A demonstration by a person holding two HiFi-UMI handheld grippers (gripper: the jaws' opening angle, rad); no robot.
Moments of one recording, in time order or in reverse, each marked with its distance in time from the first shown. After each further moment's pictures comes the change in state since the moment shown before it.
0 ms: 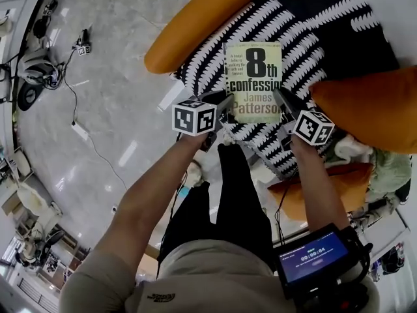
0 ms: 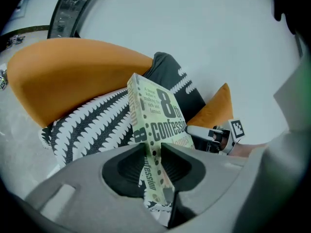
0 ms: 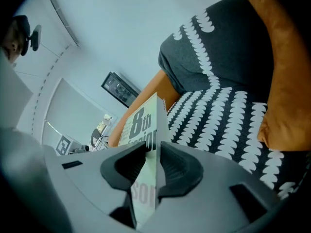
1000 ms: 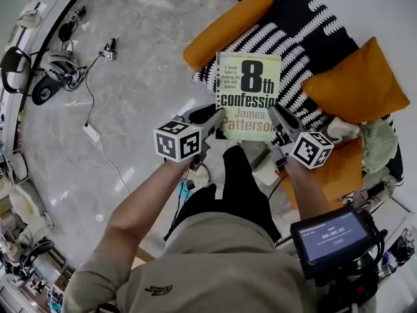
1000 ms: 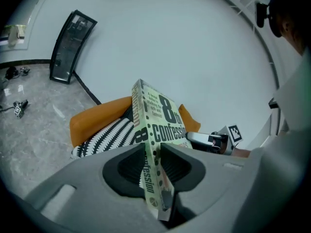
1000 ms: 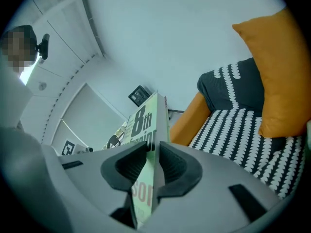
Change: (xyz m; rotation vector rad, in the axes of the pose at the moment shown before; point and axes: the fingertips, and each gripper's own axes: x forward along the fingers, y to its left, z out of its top) left arm -0.297 -0.137 -0.028 0.168 -0.249 -0.045; right arm -0.172 0.281 -0.038 -0.101 -0.168 0.116
